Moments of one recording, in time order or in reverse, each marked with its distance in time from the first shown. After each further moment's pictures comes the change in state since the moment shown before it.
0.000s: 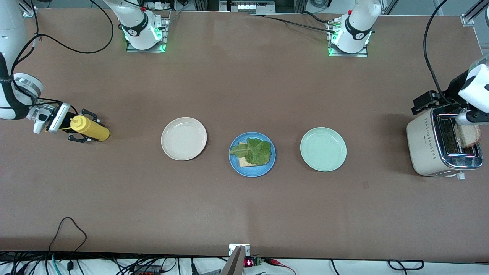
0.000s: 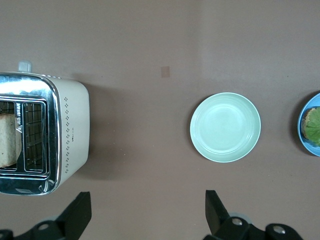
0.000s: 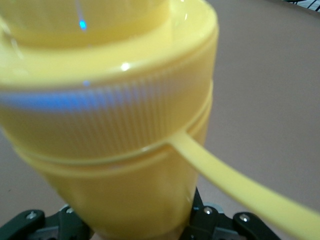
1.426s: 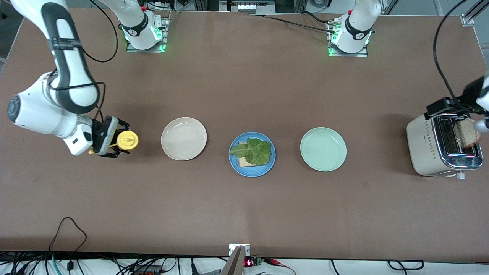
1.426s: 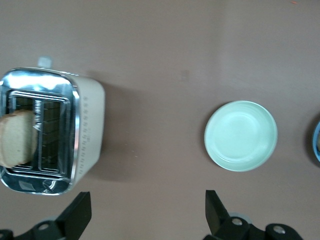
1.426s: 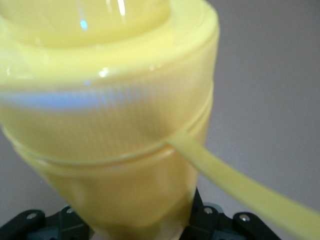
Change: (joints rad) left arm 0.091 0.066 0.018 0.038 0.001 0.011 0.030; right arm 0.461 -0.275 0.118 0.082 -0.576 0.271 0.961
